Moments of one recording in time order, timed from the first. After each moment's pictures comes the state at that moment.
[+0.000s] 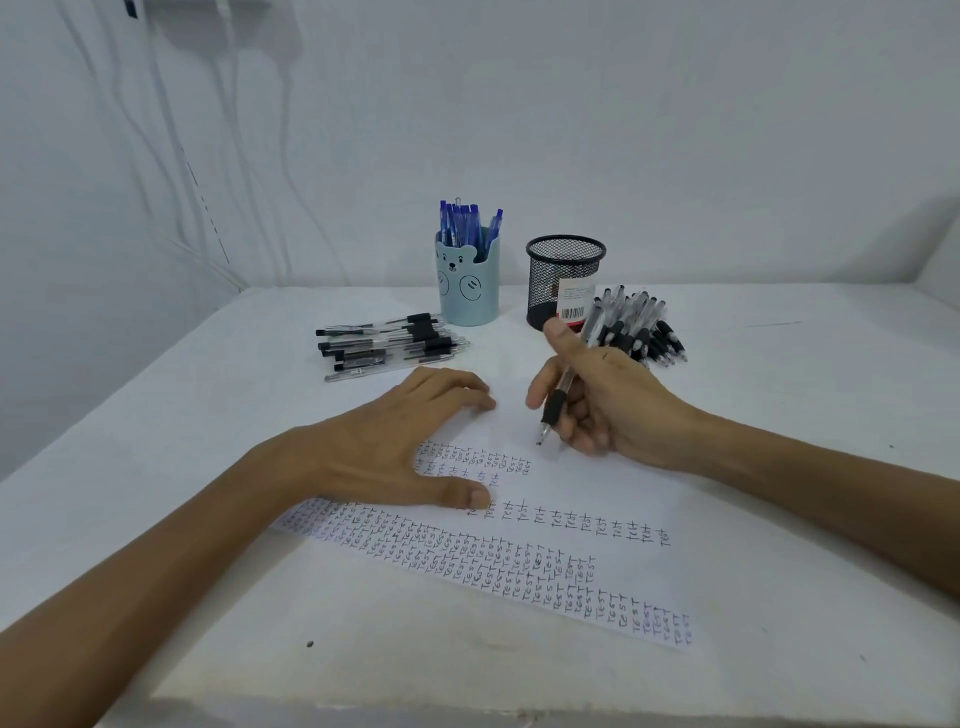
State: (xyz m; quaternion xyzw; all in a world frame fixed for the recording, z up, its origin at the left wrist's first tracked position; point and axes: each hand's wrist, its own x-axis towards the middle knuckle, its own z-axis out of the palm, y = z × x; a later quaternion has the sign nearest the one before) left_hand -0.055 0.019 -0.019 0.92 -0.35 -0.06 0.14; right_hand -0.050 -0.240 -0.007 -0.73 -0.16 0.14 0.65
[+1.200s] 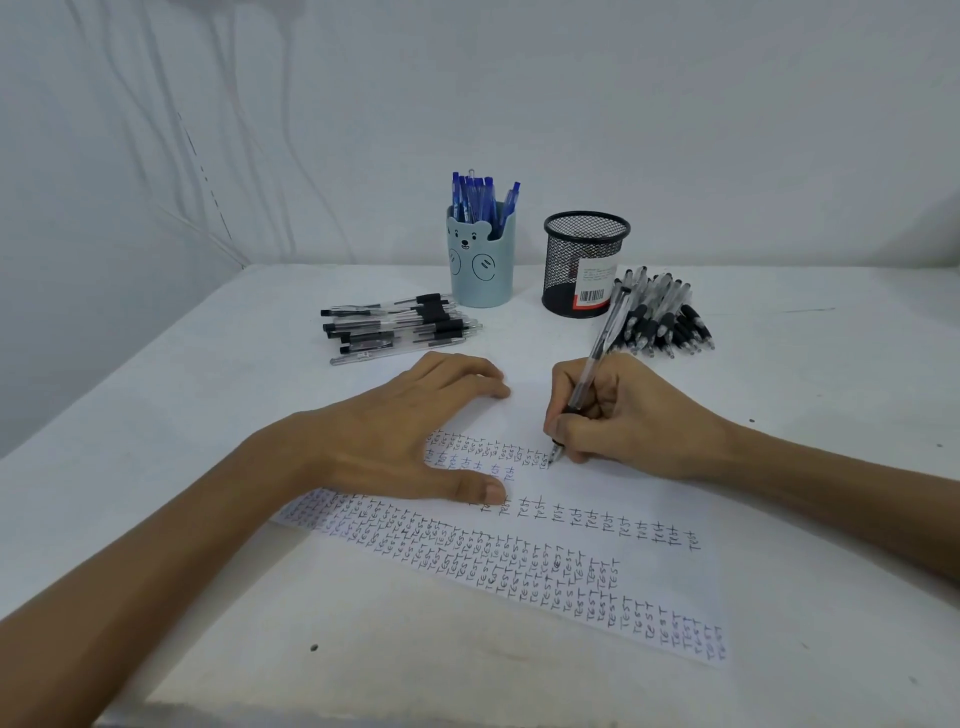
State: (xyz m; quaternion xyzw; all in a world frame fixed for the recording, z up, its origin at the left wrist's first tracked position) left_hand -0.055 0.019 -0.017 0.92 -0.35 -0.07 0.13; right_hand -0.059 -0.243 -0.016 -0.80 -0.27 0.10 0.52
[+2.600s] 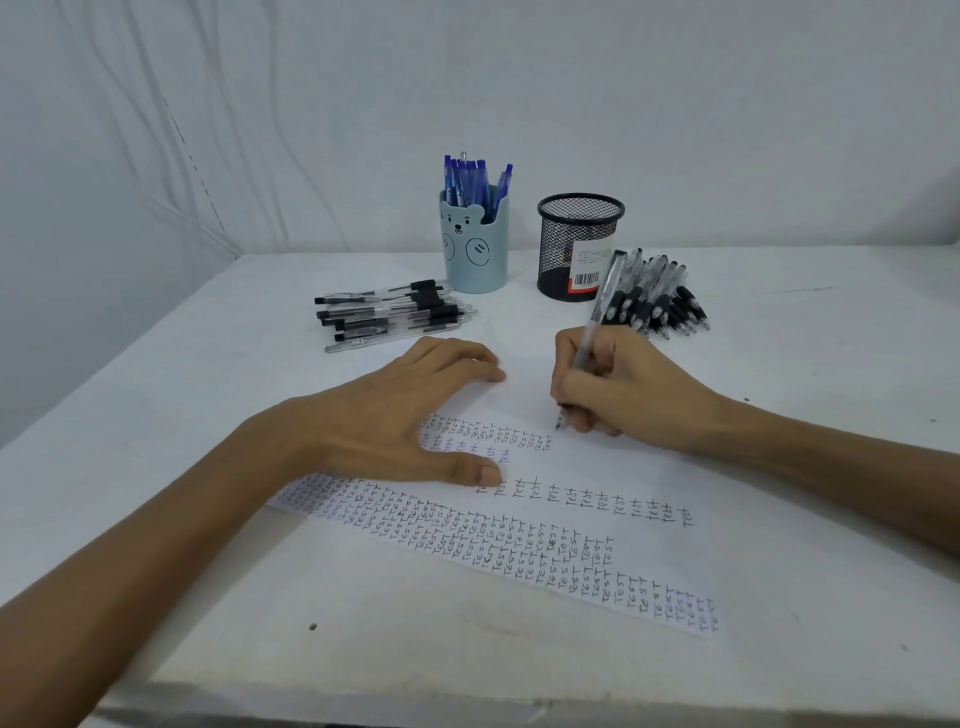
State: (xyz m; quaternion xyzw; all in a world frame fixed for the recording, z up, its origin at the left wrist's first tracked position) left_hand -0.051 0.021 -0.021 0.92 -0.36 -0.06 0.13; right_hand -0.054 -0.241 -0.018 -0.80 -0.22 0.07 0.55
